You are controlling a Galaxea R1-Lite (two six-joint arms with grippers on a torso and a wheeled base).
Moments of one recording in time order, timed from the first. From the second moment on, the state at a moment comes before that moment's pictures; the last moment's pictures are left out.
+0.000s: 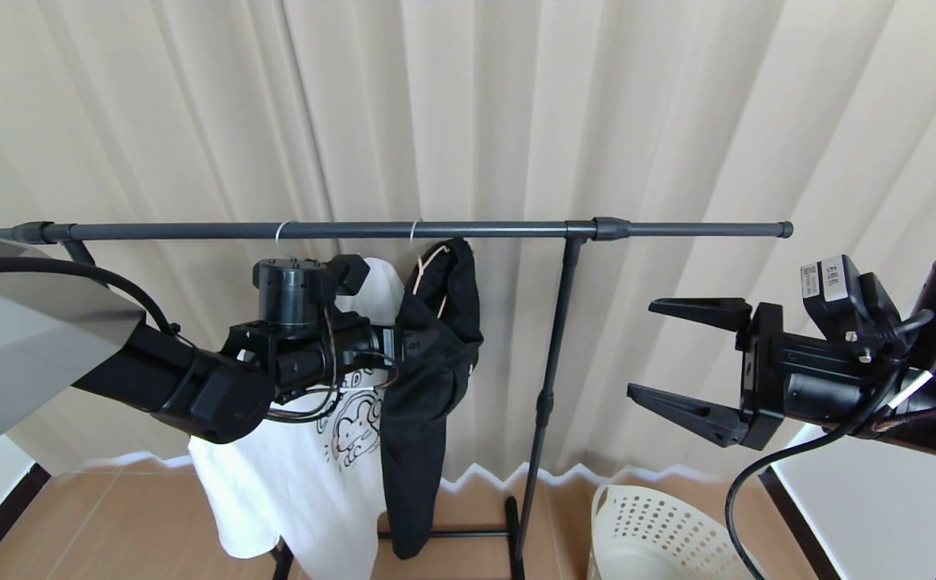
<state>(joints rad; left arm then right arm) -0.36 2.06 -1.02 -0.66 -0.18 -0.15 0.26 1.60 -0.54 -0.92 0.77 -0.30</state>
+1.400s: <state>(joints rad) -0.33 1.42 -0.54 -0.62 -0.17 0.02 0.28 1.23 -0.53 -0.53 0.26 -0.11</state>
